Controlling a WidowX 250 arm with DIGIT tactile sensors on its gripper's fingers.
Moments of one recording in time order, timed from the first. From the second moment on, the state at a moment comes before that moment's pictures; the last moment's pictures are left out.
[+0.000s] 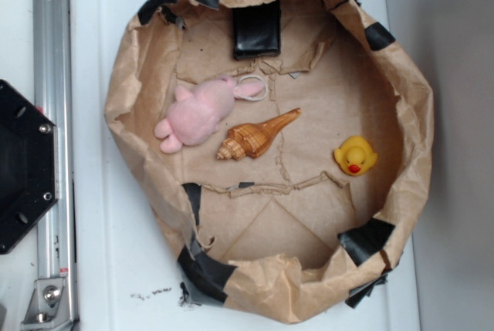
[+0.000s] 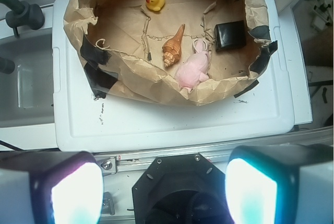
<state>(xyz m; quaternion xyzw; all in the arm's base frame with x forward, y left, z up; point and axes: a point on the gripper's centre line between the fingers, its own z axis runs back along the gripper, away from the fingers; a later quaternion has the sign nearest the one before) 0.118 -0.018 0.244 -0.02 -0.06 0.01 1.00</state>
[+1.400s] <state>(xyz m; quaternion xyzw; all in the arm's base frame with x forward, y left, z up) 0.222 -0.003 0.172 0.00 -0.14 0.03 0.99</state>
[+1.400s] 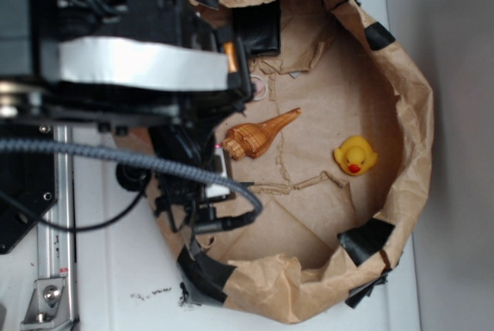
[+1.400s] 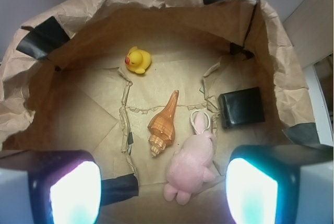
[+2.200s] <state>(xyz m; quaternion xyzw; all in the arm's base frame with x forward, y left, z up) 0.290 0.017 0.105 0.04 -0.08 0.11 0.99</state>
